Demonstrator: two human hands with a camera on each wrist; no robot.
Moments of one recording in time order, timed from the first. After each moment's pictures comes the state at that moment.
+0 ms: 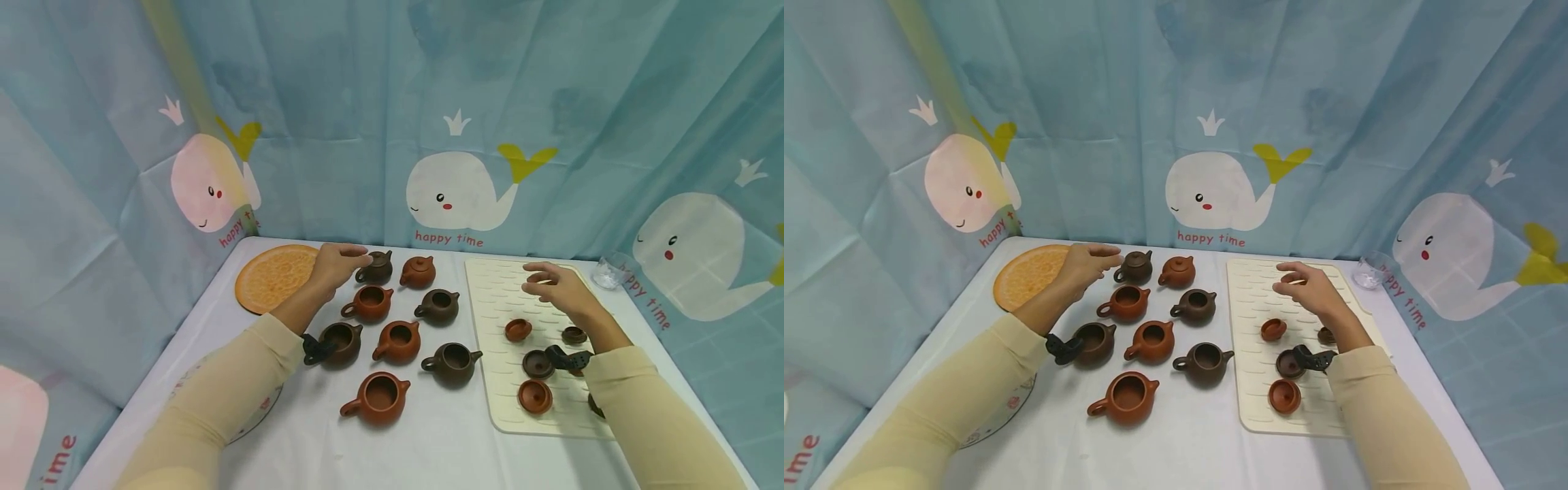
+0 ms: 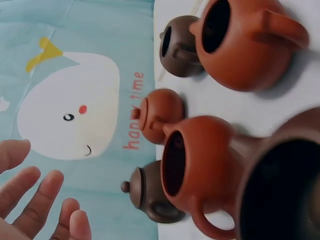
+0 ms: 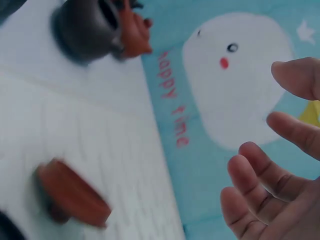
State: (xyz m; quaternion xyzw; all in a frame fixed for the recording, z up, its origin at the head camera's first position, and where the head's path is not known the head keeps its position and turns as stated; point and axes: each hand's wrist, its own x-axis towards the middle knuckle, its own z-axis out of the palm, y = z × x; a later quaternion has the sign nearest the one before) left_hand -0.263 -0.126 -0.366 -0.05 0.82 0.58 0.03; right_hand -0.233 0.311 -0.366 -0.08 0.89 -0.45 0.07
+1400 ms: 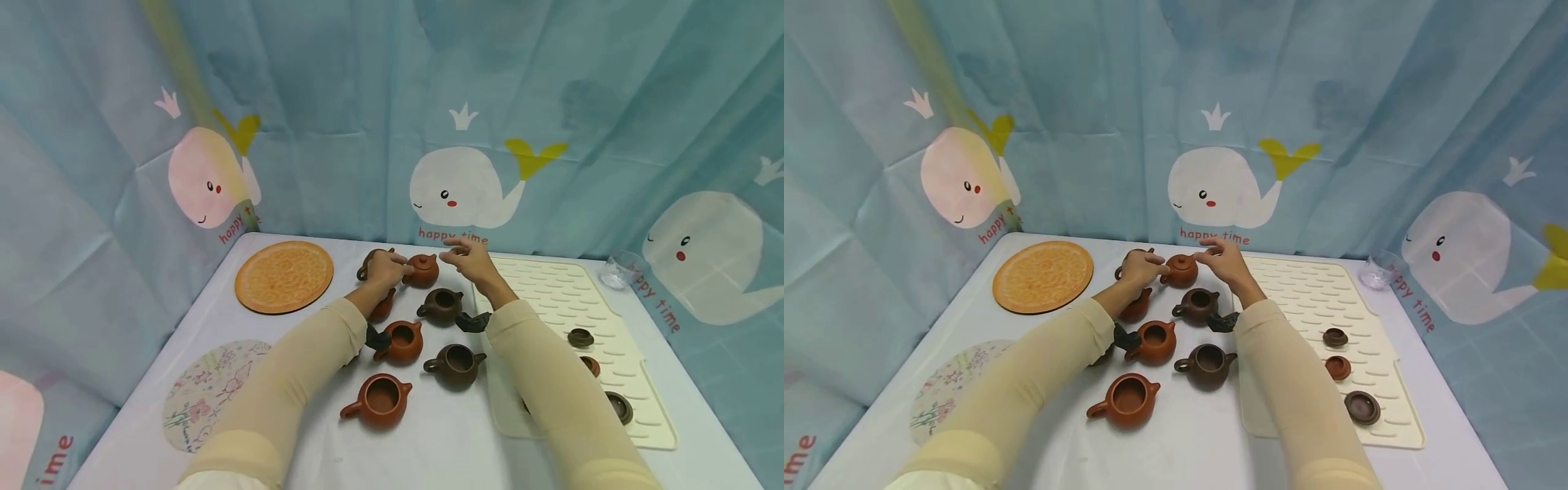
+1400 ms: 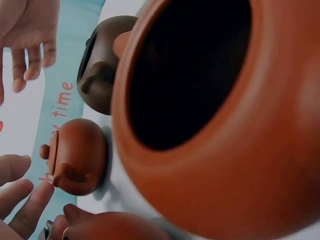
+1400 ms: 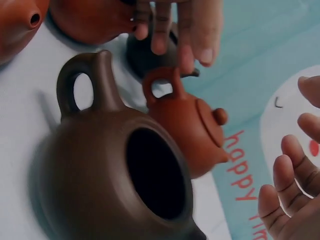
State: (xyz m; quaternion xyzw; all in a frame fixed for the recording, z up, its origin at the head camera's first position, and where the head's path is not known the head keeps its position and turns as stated) left_hand -0.318 -0.040 -0.428 -0.09 0.85 0.53 0.01; right_hand -0.324 0.169 -0.409 -0.11 0.82 -0.56 0.03
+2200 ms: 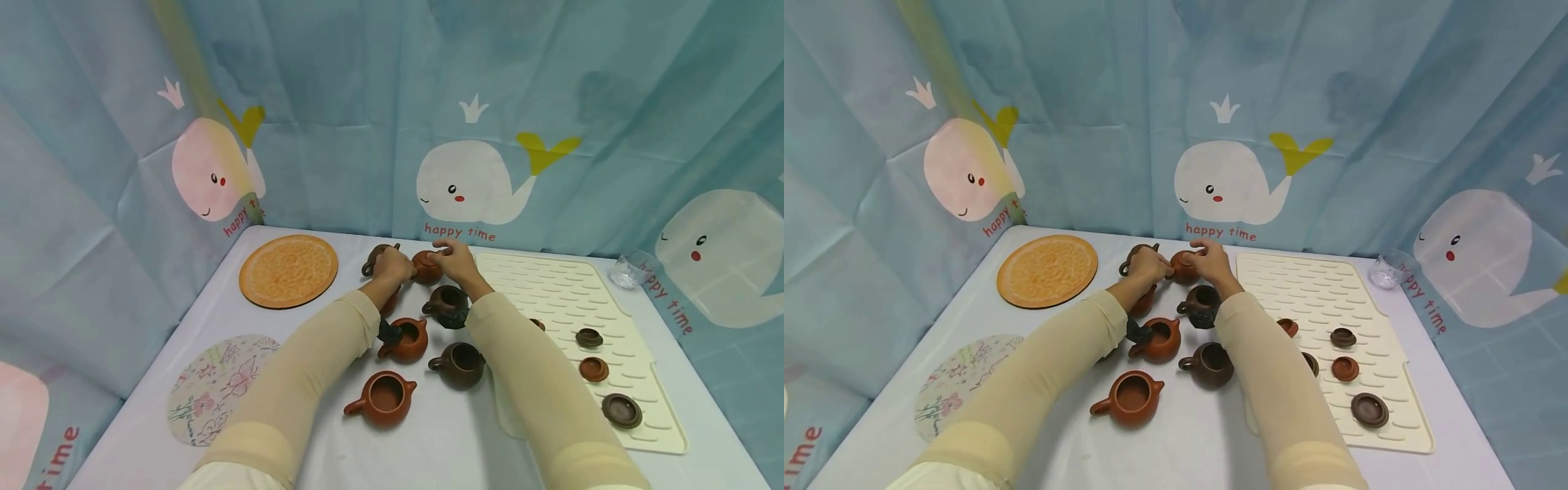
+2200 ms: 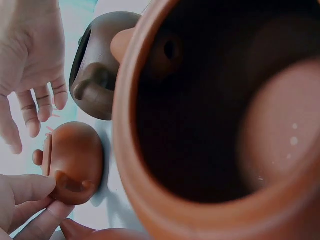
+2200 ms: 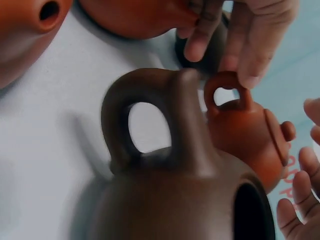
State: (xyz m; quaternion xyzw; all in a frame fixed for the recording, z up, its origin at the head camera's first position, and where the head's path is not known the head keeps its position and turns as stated) left_hand -0.325 -0.030 -0.427 -0.12 0.92 0.37 0.02; right_hand -0.340 0.126 -0.433 -0.04 0.86 -0.50 0.02
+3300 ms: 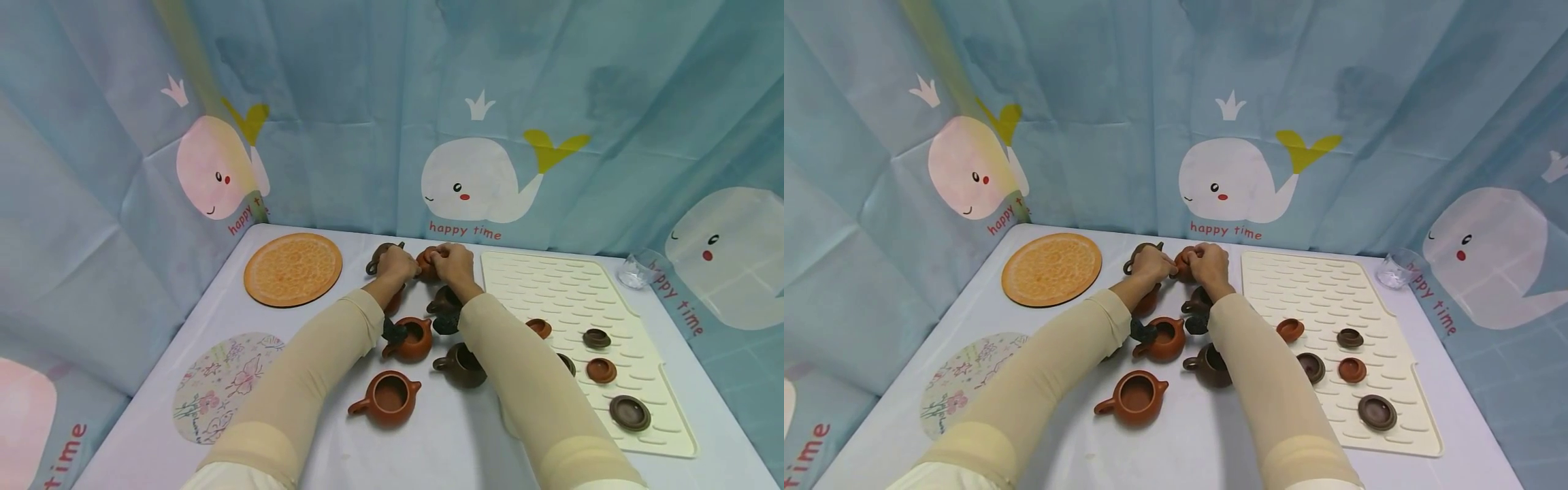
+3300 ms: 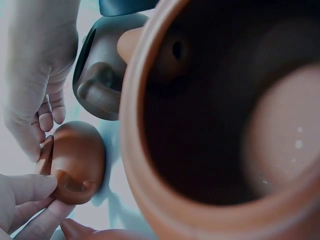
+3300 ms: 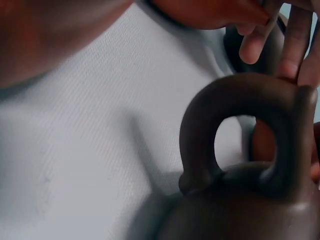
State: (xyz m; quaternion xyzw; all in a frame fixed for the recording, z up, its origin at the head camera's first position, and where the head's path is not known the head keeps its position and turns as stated) left_hand -0.329 -0.031 -0.430 -0.12 0.92 0.37 0.02; right_hand -0.347 0.106 -0.450 -0.01 0.92 -0.39 -0.09
